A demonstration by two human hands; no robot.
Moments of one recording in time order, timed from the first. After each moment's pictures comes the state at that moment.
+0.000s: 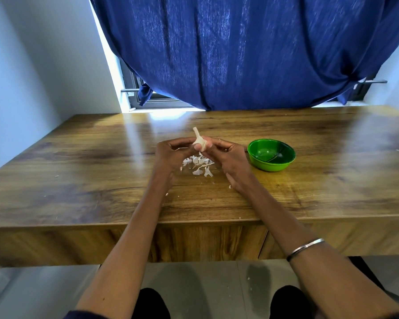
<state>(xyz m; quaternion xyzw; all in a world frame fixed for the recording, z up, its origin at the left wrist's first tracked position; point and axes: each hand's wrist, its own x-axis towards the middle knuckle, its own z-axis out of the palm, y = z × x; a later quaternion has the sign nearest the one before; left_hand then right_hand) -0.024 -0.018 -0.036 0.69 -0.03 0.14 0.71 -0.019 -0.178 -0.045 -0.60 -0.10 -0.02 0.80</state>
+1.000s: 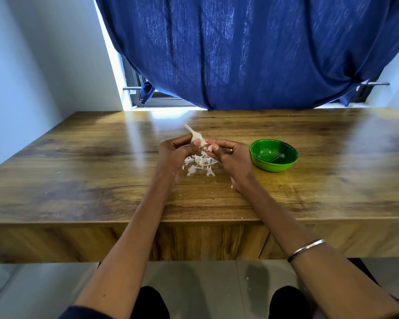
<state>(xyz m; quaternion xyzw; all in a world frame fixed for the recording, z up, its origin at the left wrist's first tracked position) -0.023 -0.022 -0.036 0.63 -0.01 0.11 0.77 -0.019 -0.175 -0.046 -0.64 -0.05 -0.08 0.76</state>
